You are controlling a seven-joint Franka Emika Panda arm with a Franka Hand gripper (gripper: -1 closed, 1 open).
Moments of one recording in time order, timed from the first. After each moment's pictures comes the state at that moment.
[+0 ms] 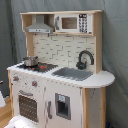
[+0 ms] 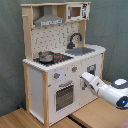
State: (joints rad) arm -0.36 -1.48 1.56 -2.39 -0.22 2.59 0.34
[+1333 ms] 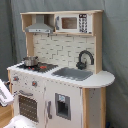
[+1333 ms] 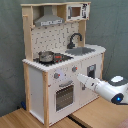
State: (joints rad) arm -0.41 -1.48 1.55 -2.44 -0.31 2.61 -0.07
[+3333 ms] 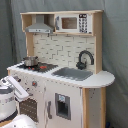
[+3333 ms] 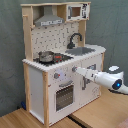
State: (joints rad) arm -0.54 -1.48 1.48 -2.62 -0.30 3.10 -0.11
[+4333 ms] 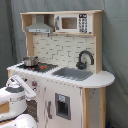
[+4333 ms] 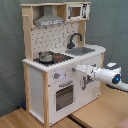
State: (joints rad) arm -0.68 -1.48 1.47 -2.66 -0.30 3.36 -0.09
